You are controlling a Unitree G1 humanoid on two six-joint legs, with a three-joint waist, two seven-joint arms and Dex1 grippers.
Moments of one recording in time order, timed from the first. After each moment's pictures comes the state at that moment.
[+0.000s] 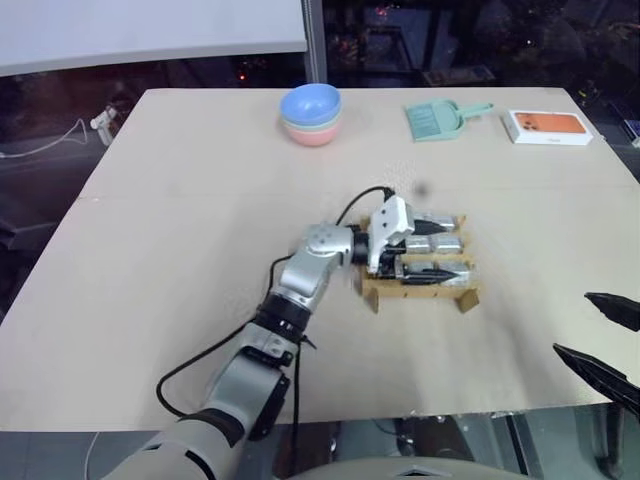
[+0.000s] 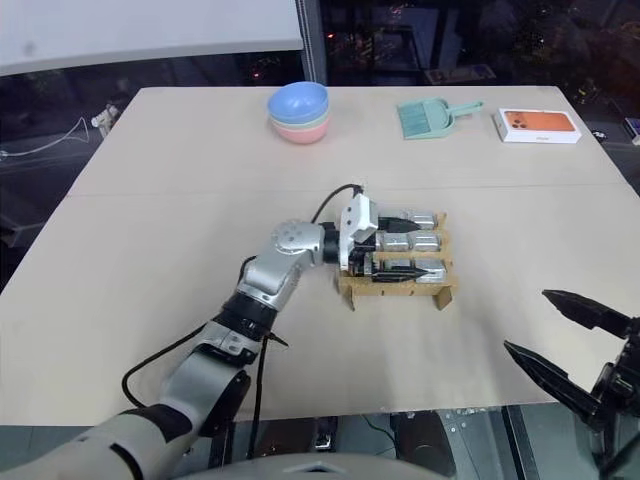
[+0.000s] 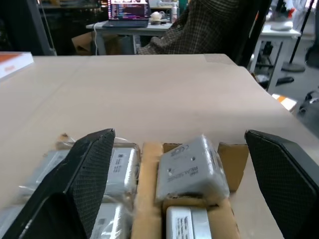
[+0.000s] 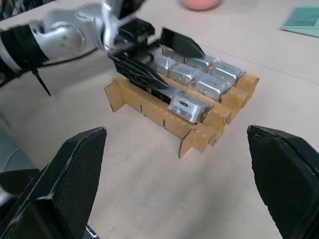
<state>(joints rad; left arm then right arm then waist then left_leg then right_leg) -0.71 0.14 -0.31 0.34 -0.16 0.07 -1.18 0.75 -0.70 -0.95 -0.80 1.01 0.50 0.96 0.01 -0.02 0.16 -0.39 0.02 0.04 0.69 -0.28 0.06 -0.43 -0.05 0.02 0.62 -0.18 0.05</state>
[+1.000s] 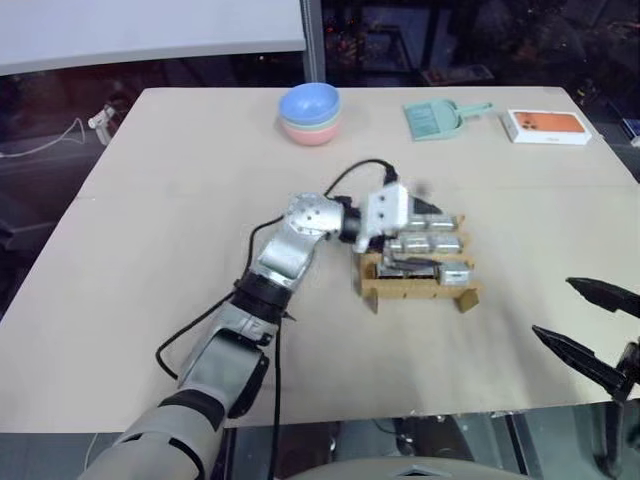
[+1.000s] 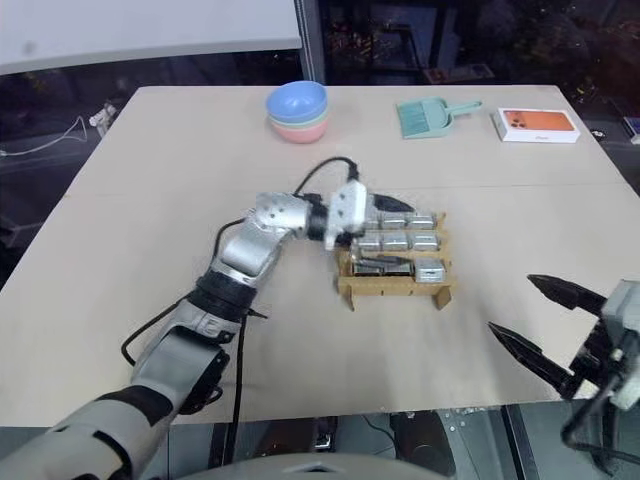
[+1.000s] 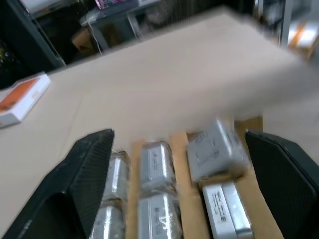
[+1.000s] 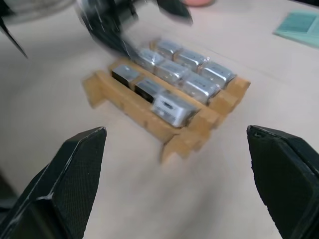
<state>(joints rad) -0.82 0.33 -0.27 0.20 -0.23 0.16 -1.26 0.56 -0.76 -0.73 -0.78 0.77 0.46 0.86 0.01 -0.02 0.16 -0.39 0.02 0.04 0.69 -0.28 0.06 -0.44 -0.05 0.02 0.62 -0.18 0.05</state>
